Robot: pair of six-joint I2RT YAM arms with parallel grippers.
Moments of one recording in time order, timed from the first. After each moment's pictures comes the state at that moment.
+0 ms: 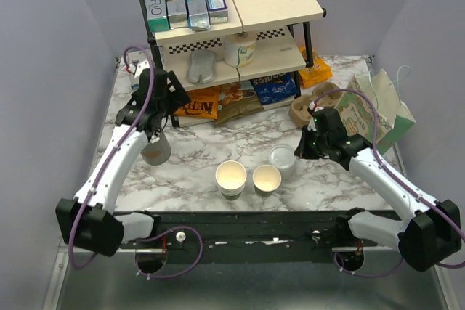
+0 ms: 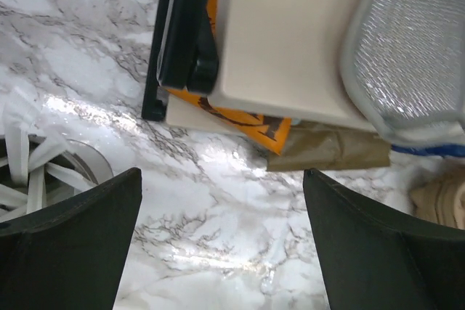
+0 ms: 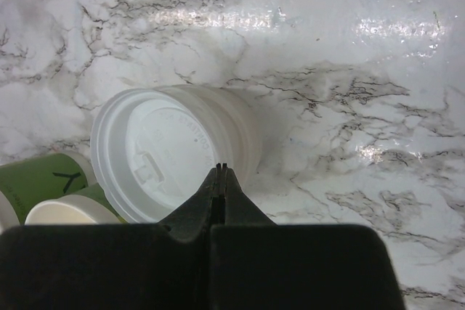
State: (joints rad) left arm -0.25 1.30 1.23 -0.57 -0.27 -0.66; right arm 0.42 1.12 0.80 -0.57 -0.08 0.41
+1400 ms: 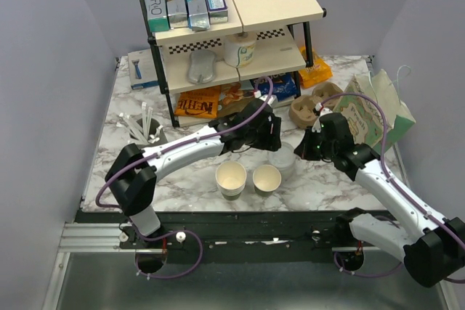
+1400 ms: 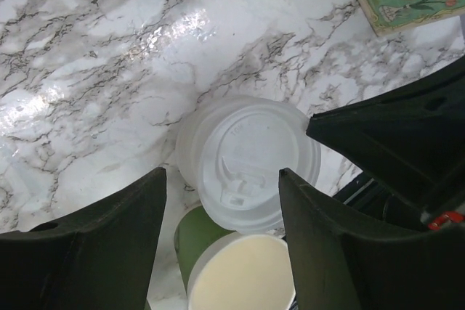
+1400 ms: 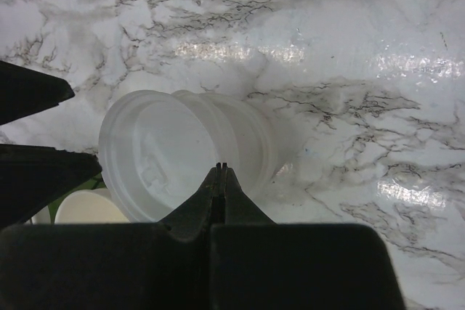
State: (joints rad) left arm -0.93 1.65 1.31 -0.36 0.00 -0.61; right arm 0.42 1.00 0.73 -0.49 -0.09 0.44
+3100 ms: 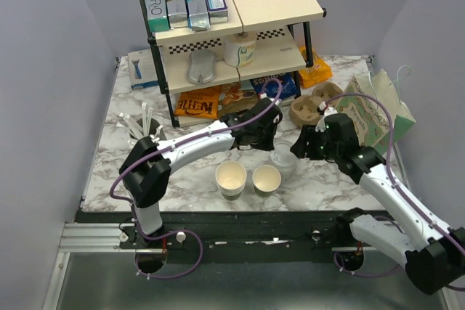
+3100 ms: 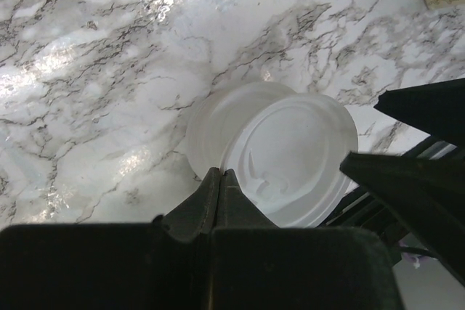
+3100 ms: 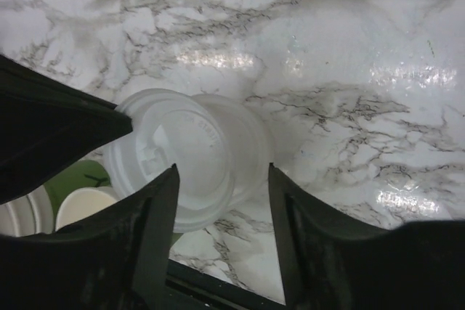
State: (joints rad) left arm -0.93 1.78 1.42 -0.50 0.01 -0.62; right arm 0.41 0.98 0.73 -0.50 -0.09 0.43
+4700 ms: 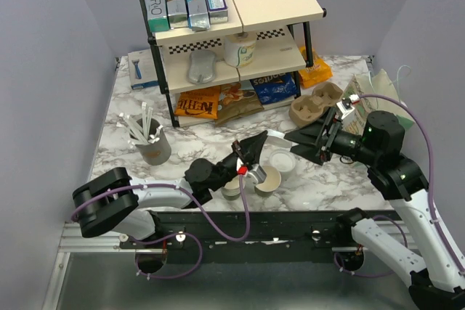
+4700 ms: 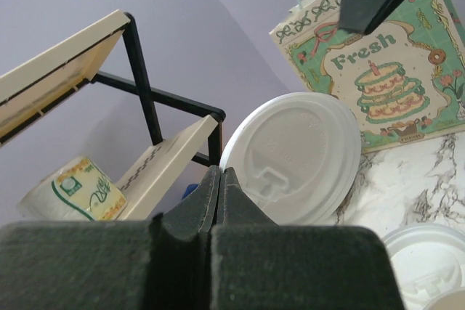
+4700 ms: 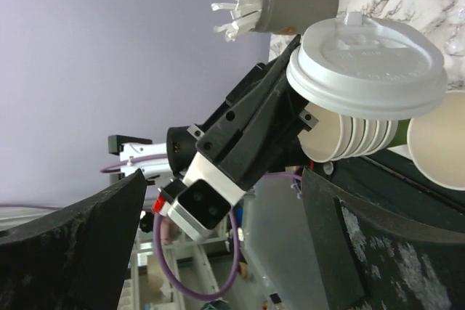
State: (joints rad) left arm -1.10 1.36 0.47 1.28 -0.06 0.75; right arm 0.40 0.73 1.01 -0.57 -0.59 1.14
